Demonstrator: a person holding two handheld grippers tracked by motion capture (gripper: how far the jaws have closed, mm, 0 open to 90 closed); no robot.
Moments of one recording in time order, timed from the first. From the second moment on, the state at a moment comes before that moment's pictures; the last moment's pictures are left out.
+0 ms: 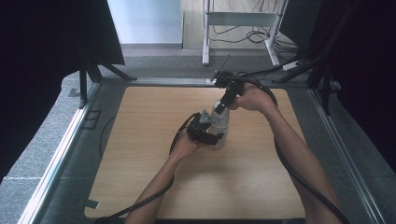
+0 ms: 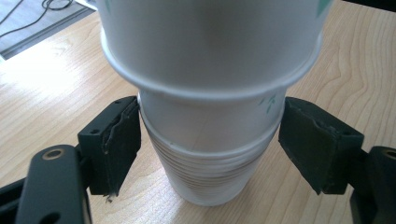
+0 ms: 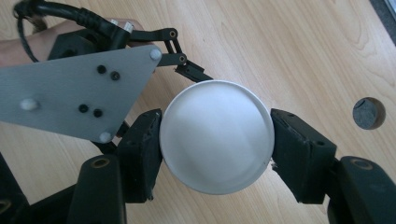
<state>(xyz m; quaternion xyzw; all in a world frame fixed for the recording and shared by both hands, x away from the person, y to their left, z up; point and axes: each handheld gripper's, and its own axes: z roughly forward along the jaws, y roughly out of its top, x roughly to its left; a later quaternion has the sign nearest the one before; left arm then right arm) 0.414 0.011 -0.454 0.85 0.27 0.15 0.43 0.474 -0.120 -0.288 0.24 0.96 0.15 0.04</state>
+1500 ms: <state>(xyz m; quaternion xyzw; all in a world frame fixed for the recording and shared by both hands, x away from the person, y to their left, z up) 0.404 0.030 -0.434 0.86 0.26 0.11 0.43 0.438 -0.147 -0.225 0.22 0.95 0.21 0.06</state>
